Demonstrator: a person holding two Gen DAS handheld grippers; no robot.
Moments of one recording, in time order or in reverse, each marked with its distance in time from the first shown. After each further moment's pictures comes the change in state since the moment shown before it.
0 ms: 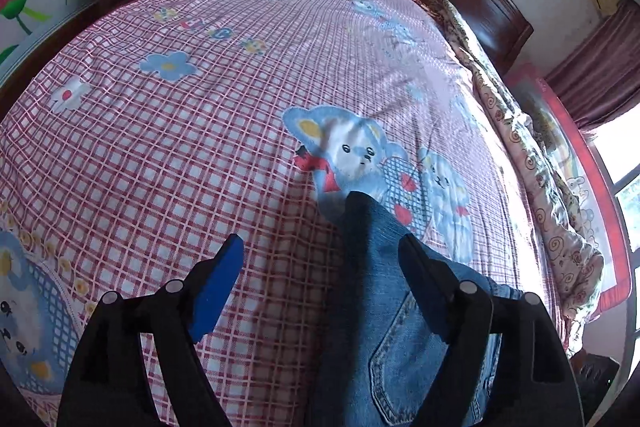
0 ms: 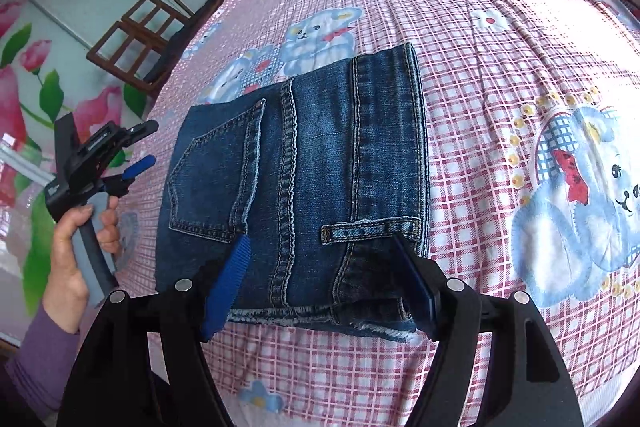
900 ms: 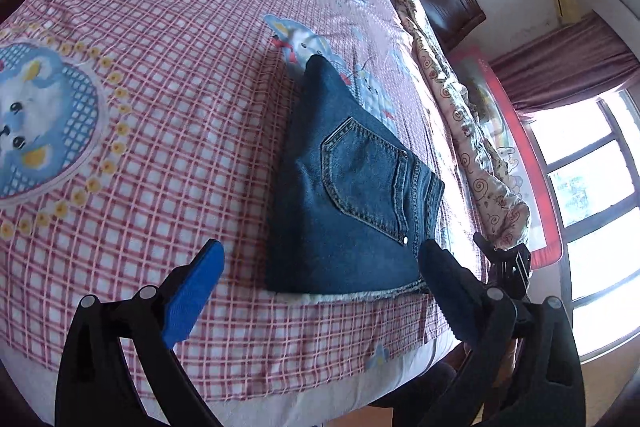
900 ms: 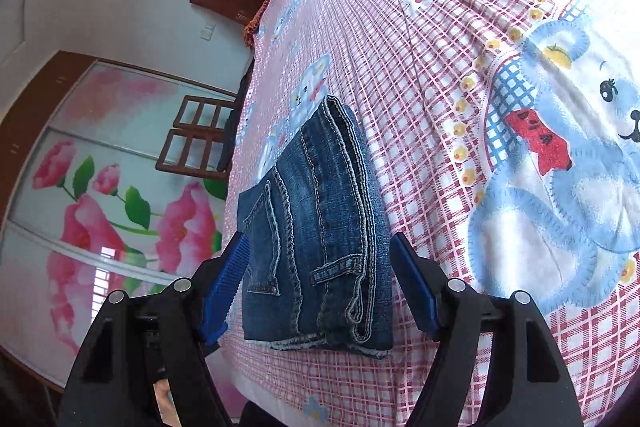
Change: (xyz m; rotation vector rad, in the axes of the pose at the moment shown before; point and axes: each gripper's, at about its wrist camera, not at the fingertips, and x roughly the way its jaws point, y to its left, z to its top) left arm -0.087 0.044 -0.119 -0.102 0.133 -0.242; right arm -0.006 -0.118 -0.005 0.379 -0.096 0.401
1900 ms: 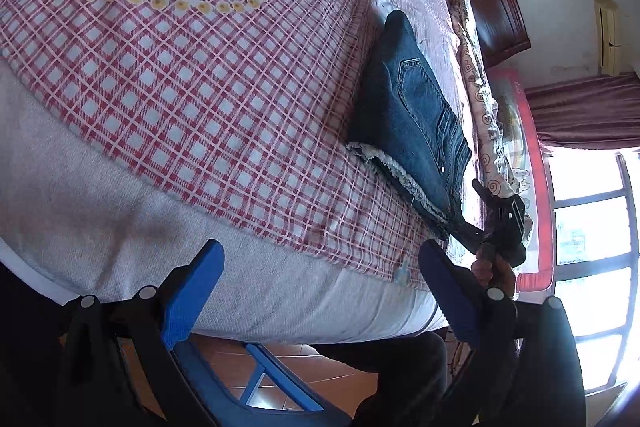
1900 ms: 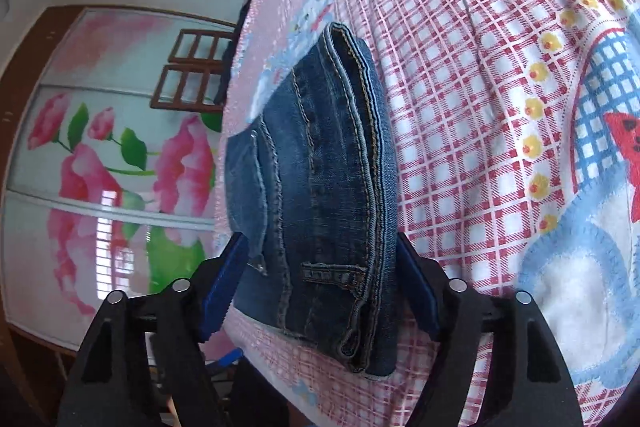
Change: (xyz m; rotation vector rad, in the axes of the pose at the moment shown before) left arm -0.031 0.040 -0.090 -0.218 0.064 0.039; right arm 0.065 0.016 0.018 -0.161 0.301 -0.108
